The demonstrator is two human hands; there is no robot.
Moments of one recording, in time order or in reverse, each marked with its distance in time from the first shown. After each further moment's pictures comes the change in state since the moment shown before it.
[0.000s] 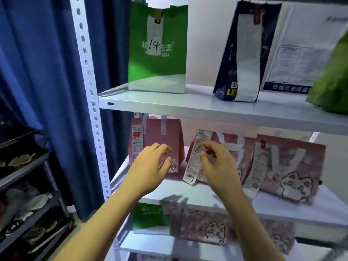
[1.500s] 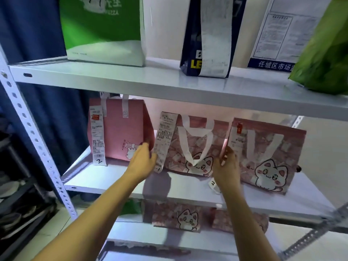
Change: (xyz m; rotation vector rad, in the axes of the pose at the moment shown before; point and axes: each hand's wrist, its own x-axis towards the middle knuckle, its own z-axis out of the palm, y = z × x) left_hand 0.071 0.016 0.164 -0.224 -0.087 -0.397; right_hand 0.016 0.198 -0.042 -0.088 0.036 0.522
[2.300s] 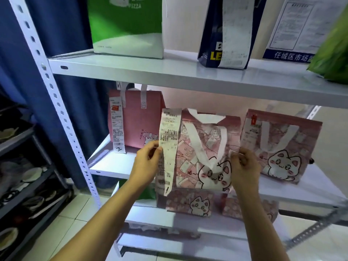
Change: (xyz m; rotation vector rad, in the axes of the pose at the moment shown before) left_hand -0.065 -0.020 -0.028 -0.504 0.068 0.041; right_hand -0.058 -0.012 -0.014 0.431 0.123 -0.064
